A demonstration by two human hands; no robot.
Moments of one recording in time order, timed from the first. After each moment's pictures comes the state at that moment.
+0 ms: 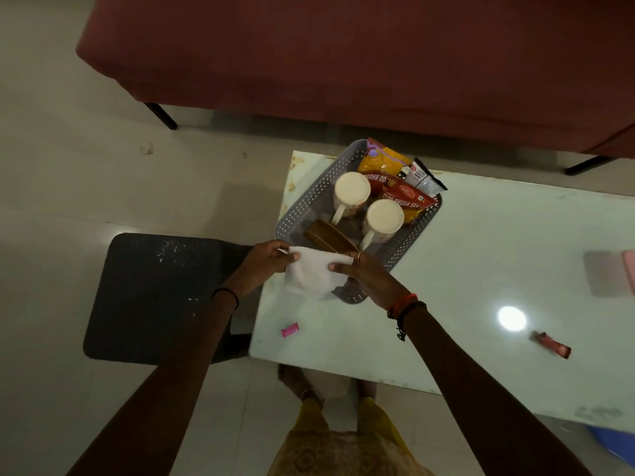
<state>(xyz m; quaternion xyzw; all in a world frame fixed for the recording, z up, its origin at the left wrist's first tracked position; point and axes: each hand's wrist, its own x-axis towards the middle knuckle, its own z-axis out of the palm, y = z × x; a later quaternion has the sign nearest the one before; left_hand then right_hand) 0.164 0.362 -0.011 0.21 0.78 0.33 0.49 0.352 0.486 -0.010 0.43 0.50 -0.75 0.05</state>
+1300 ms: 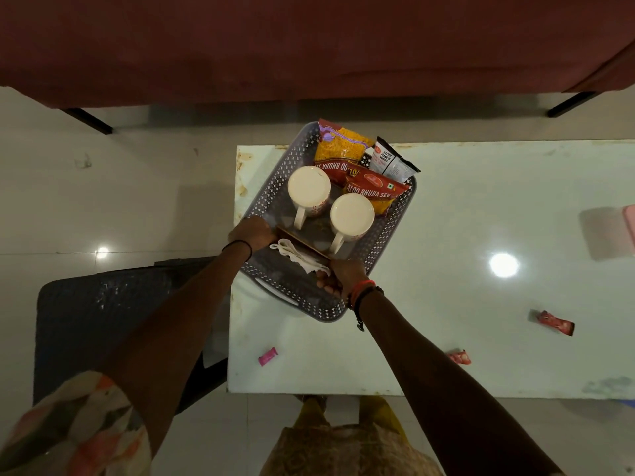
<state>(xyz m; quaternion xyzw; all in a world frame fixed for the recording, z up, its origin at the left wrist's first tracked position) 0.136 0.492 -0.089 0.38 0.83 -0.04 0.40 0.335 0.519 -0.069 0.67 0.21 -0.72 0.03</state>
